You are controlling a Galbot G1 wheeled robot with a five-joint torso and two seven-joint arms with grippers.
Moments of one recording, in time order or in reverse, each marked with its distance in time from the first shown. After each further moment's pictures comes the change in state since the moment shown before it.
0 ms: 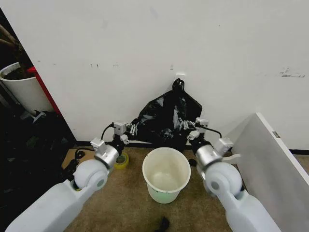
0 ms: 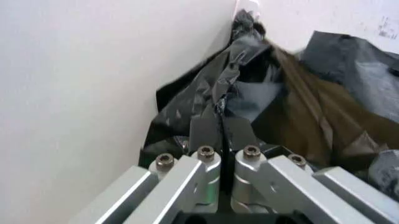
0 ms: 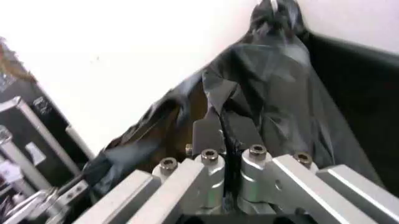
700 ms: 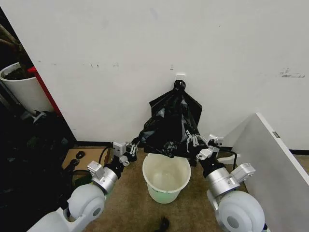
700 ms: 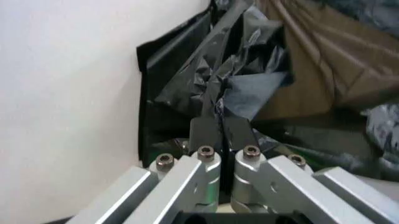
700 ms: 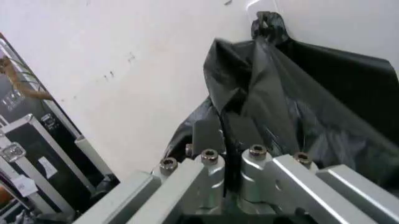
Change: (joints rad) left arm 0.196 -0.035 -0.023 -0.072 0.090 -0.019 0.008; right arm -0.224 0.058 0.059 0.160 -0.056 0.038 -0.017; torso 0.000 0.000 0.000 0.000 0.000
